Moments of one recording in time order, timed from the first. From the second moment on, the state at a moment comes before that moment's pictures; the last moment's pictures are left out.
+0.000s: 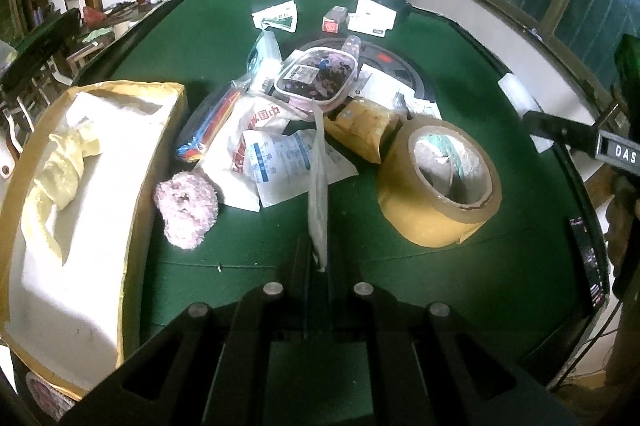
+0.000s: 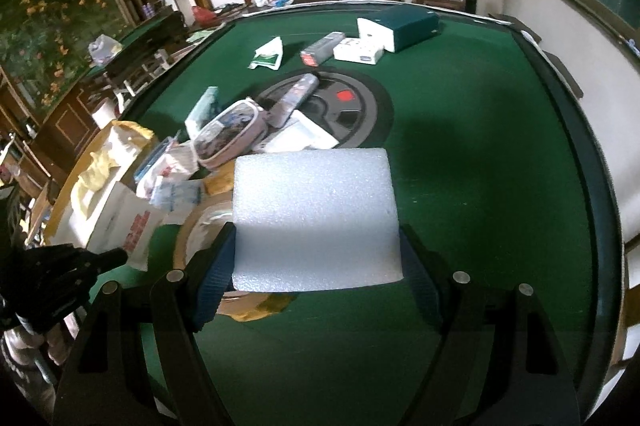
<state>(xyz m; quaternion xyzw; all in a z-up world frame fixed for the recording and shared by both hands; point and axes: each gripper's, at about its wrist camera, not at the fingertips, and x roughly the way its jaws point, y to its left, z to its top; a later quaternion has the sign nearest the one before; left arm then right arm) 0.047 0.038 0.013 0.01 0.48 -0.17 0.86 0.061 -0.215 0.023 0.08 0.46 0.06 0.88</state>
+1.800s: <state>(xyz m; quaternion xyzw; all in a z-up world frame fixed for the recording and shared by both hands) 0.069 0.246 -0.002 -0.13 0.51 -0.02 0.85 0.115 0.077 0.014 -0.10 0.50 0.30 0.81</state>
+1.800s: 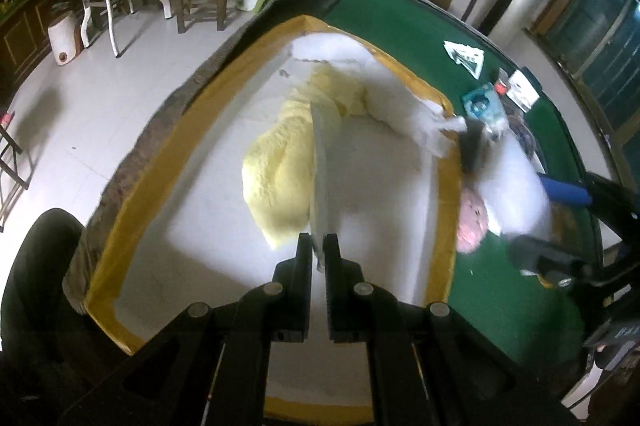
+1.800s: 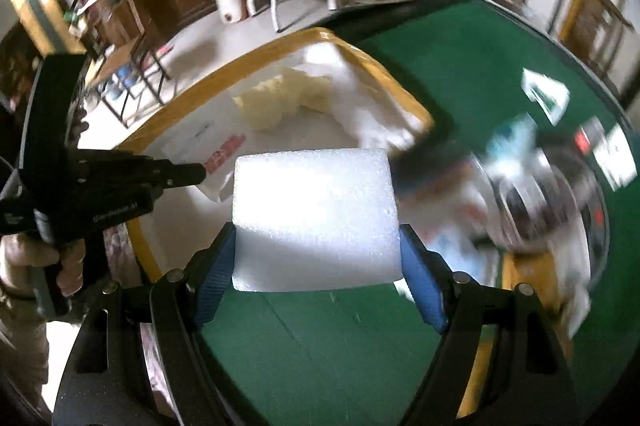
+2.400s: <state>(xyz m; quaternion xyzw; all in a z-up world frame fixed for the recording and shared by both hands) 0.107 0.270 -0.005 -0.14 0.50 -0.02 0.85 0.152 0.171 -0.036 -0.22 0.50 0.31 0.78</state>
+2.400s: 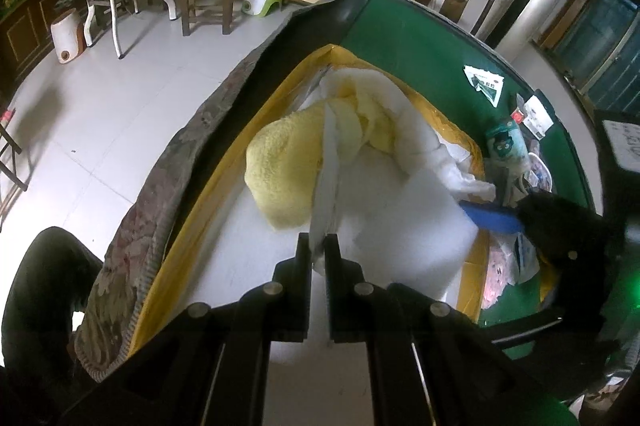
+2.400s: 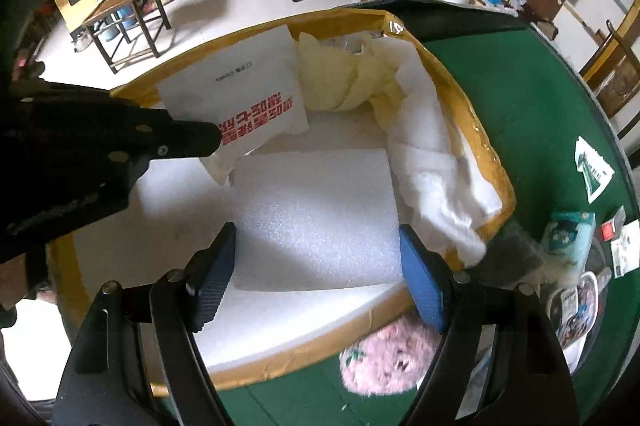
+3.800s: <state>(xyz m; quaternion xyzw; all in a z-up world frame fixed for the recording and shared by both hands) 0.103 0.256 0.009 -0.13 0.51 -0.02 0.85 0.122 0.138 -0.013 -0.17 0.49 0.31 0.80</state>
